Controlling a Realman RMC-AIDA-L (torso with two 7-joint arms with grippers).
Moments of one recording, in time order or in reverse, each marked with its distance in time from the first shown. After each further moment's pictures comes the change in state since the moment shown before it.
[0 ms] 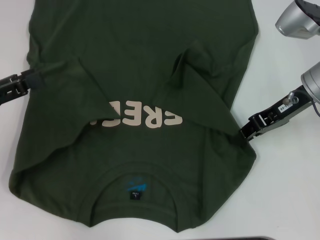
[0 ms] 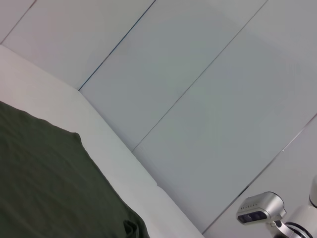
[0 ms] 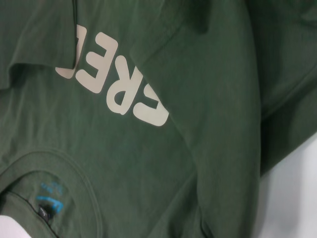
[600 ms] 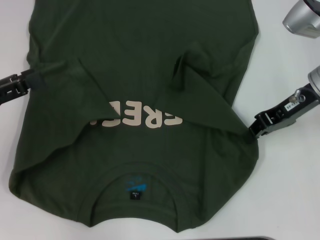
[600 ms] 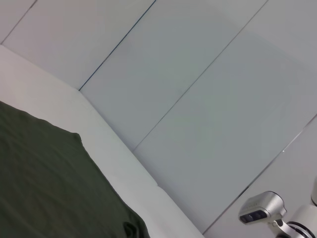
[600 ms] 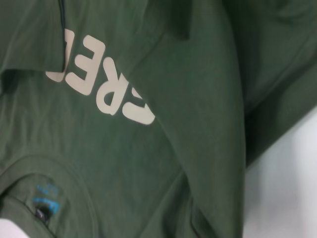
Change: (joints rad) left arm 0.000 0.000 0.000 -0.001 0.000 -0.001 0.000; right arm -0.008 -0.015 0.005 -0.010 -0.001 -0.020 0.038
